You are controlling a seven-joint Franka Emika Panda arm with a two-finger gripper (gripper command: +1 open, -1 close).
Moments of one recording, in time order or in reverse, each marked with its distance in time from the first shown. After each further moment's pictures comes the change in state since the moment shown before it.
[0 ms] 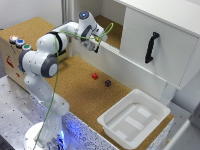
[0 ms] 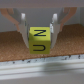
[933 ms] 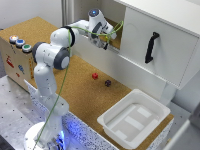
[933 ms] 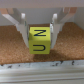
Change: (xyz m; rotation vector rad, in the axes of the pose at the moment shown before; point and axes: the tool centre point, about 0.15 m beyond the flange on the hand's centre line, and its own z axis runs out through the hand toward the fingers) arm 0.022 0.024 0.036 -0.098 -0.033 0.002
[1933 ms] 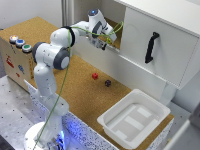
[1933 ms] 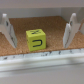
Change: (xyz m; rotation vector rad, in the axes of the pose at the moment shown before) arm -0.029 0.012 -0.026 -0.081 -0.097 0.085
